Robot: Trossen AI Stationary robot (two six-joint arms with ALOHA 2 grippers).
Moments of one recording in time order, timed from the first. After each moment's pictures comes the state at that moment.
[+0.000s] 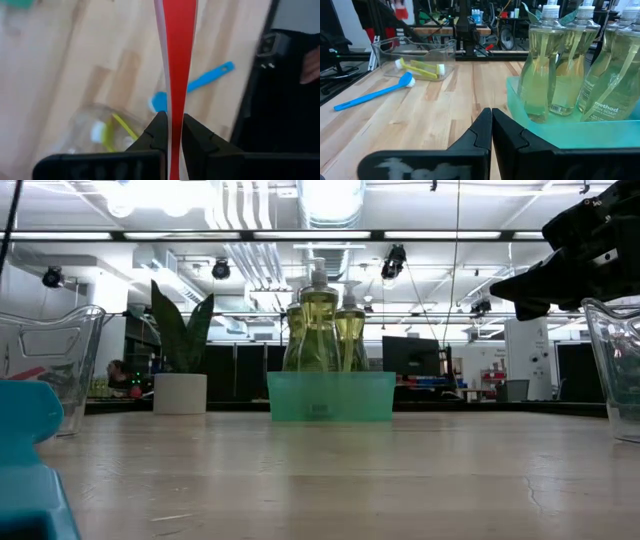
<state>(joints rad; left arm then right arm) -0.60 1.52 1.66 -1.33 -0.16 -0.91 -0.03 0.32 0.01 0.21 0.00 0.02</state>
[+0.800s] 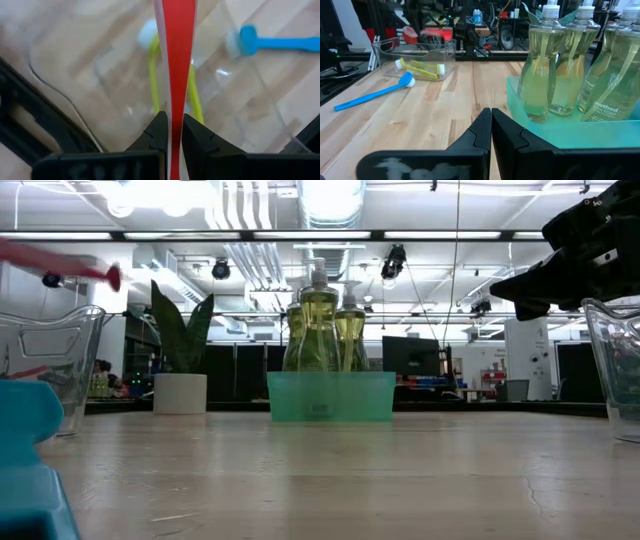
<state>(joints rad) -0.99 1.31 1.12 -1.28 -0.25 -1.78 -0.03 0.32 0.01 0.21 0.00 0.02</state>
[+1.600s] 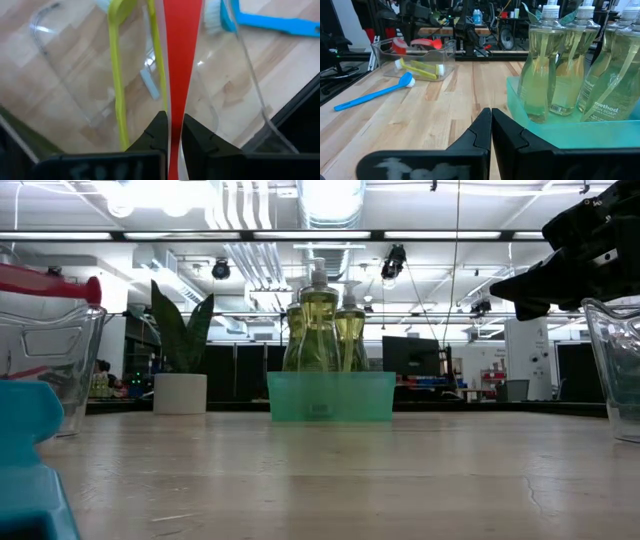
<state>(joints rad) -1.00 1.31 0.98 -0.98 -0.18 -1.85 -0.03 0.32 0.01 0.21 0.00 0.02</state>
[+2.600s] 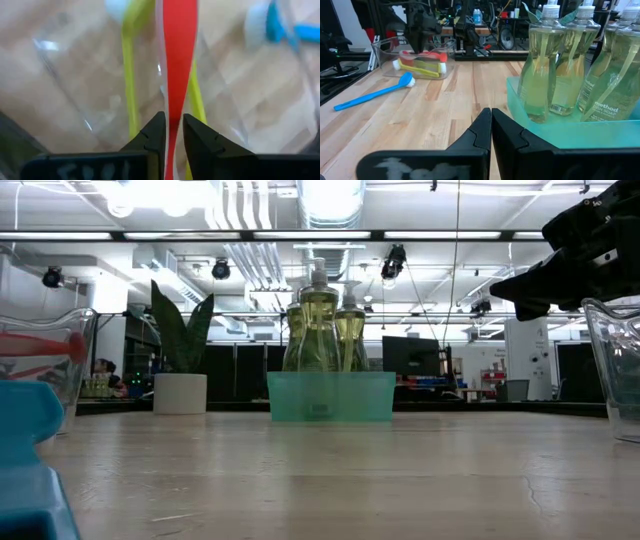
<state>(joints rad) -1.00 1.30 0.84 -0.90 -0.19 -1.89 -0.03 0.32 0.01 0.21 0.00 0.02</state>
